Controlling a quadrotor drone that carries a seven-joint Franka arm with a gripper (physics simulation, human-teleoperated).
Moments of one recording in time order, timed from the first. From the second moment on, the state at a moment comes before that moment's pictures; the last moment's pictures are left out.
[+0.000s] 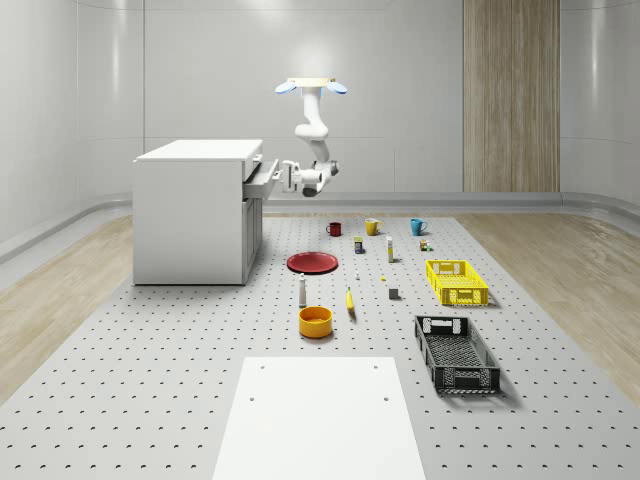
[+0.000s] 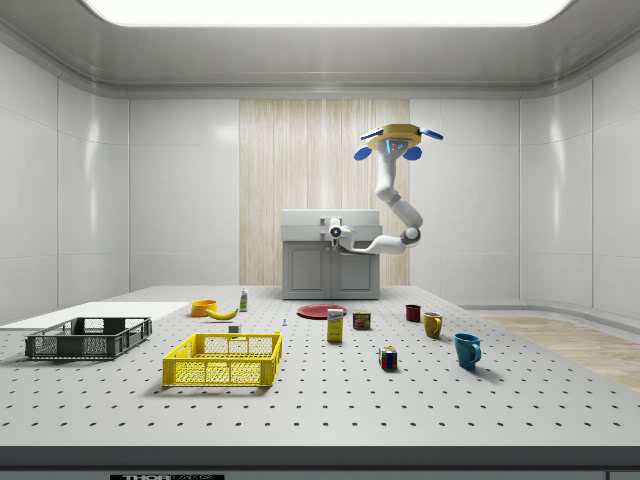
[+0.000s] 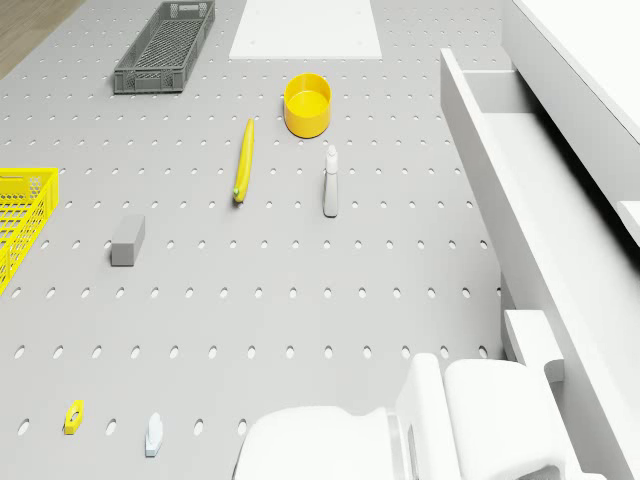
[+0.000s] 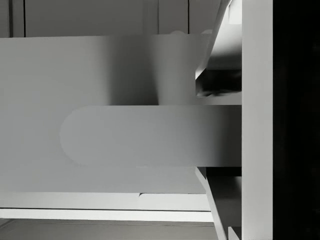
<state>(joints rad) 0.50 -0.75 -0.34 -2.54 1.39 1.85 0.54</state>
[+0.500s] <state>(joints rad) 0.47 -0.78 -0.45 -2.53 1.28 1.76 0.56</state>
